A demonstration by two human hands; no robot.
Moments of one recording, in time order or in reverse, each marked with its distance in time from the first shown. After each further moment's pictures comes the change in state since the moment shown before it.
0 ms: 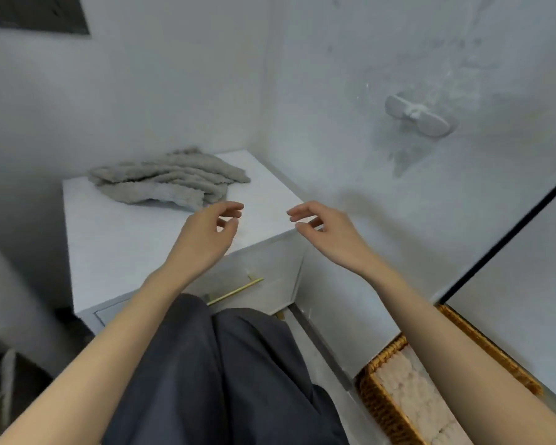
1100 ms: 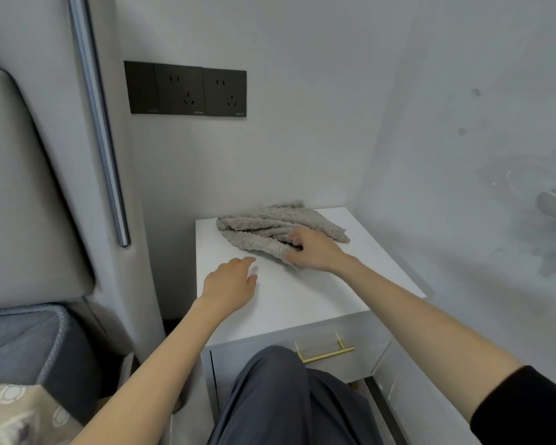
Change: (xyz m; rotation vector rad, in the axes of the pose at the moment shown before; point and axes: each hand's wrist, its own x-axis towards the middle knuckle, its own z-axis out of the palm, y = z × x) left_hand 0.013 -0.091 -0.097 0.604 -0.103 -0.305; right_hand 0.159 -0.096 0.131 -0.385 -0.352 -0.098
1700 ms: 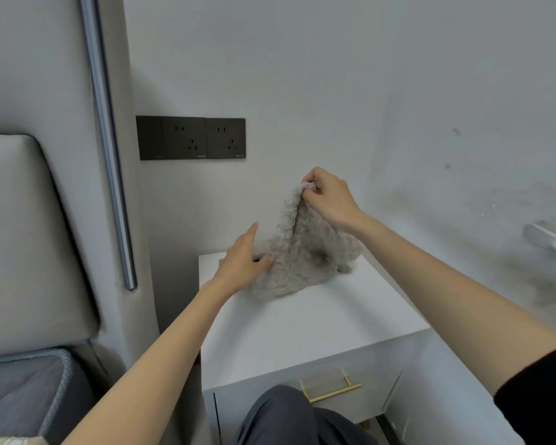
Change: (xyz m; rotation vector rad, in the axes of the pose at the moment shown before) left_hand 0.046 0.021 -0.067 -0.447 0.169 0.111; right_hand 0.018 -0.040 -0.123 0.300 0.506 -0.253
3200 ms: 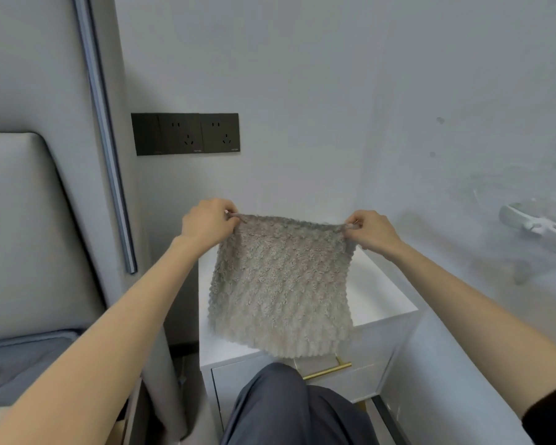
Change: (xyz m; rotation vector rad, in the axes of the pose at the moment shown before) left_hand 0.001 0.028 -0.061 0.433 0.201 -0.017; right_hand -0.069 0.079 -0.039 -0.170 -0.125 0.407
